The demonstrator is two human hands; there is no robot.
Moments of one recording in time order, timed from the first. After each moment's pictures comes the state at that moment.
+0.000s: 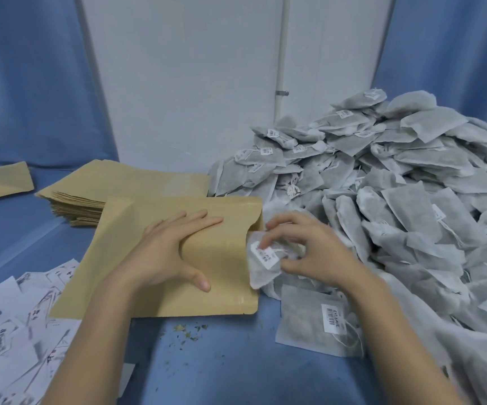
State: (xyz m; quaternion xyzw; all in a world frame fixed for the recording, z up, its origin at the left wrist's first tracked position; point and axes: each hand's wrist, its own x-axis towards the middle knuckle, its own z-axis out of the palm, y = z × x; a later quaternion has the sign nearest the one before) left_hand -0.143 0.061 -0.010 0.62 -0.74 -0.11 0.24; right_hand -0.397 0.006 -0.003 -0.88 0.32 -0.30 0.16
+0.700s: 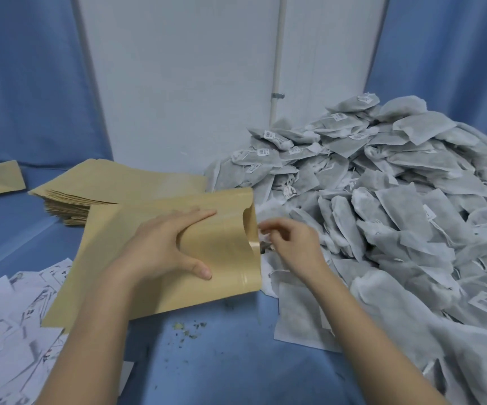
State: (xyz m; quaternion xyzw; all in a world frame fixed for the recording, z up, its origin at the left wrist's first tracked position) left_hand -0.144 0.066 0.000 0.62 -0.72 -0.12 0.28; right_hand -0.362 -0.018 -0.038 -0.74 0.44 -0.44 0.24
